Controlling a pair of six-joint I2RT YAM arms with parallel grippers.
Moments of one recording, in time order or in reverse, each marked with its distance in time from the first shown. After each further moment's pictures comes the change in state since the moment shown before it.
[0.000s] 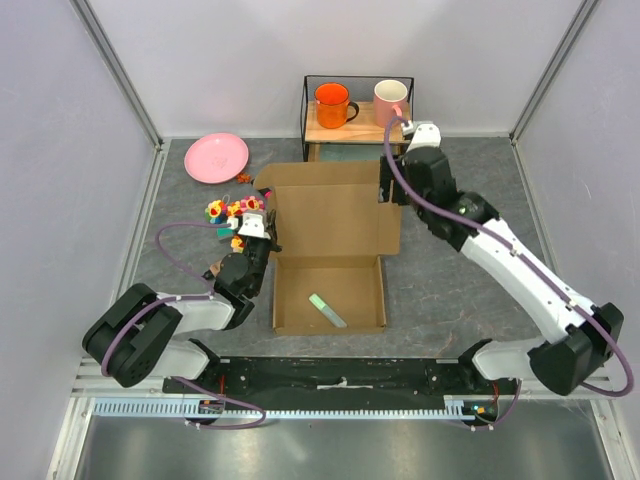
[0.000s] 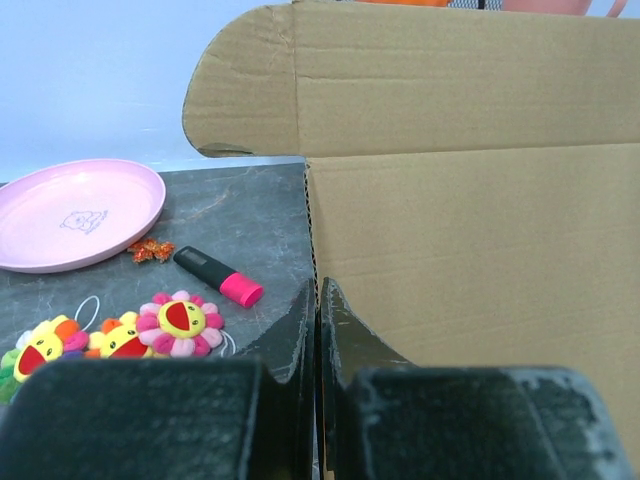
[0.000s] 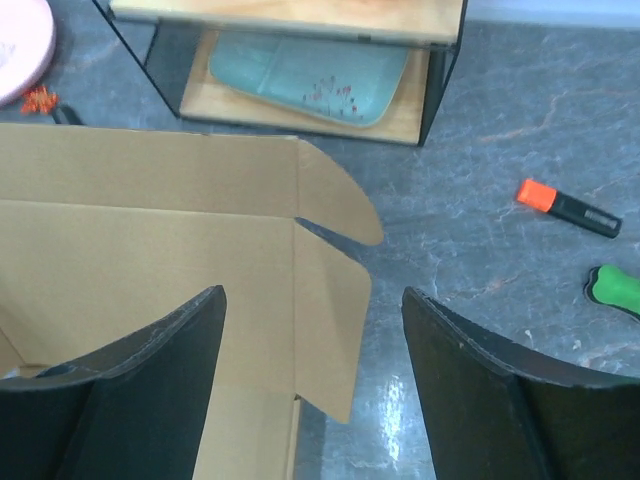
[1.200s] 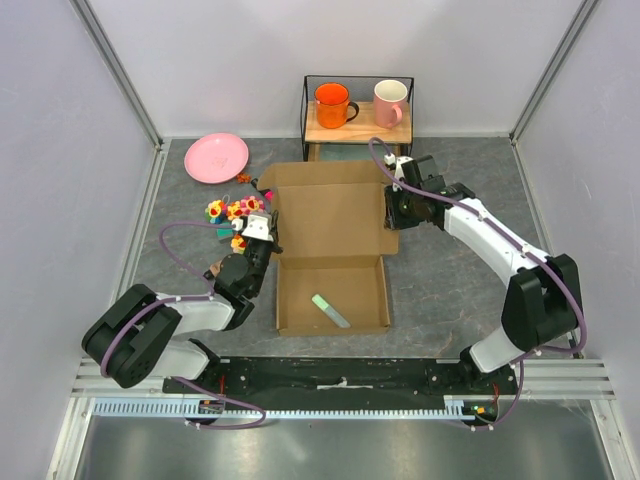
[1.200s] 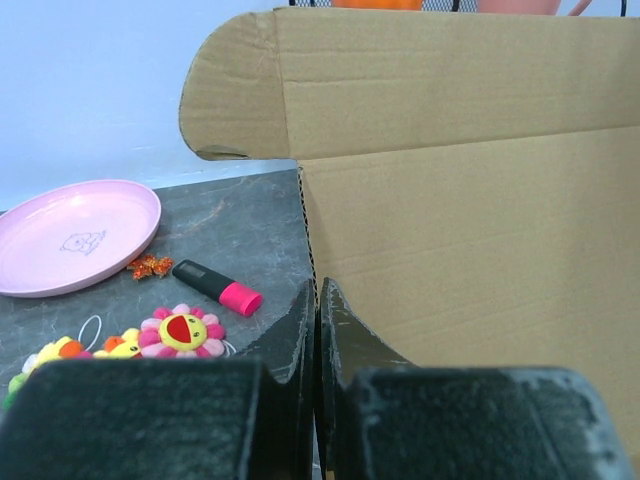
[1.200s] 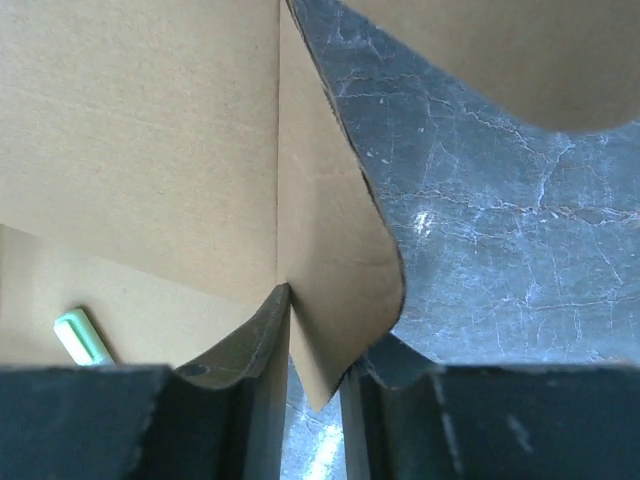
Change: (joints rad) left arm -0.003 -0.003 -0.002 0.007 0.047 0.068; right arm -0.235 0.270 -0.057 -0.128 -0.550 -0.134
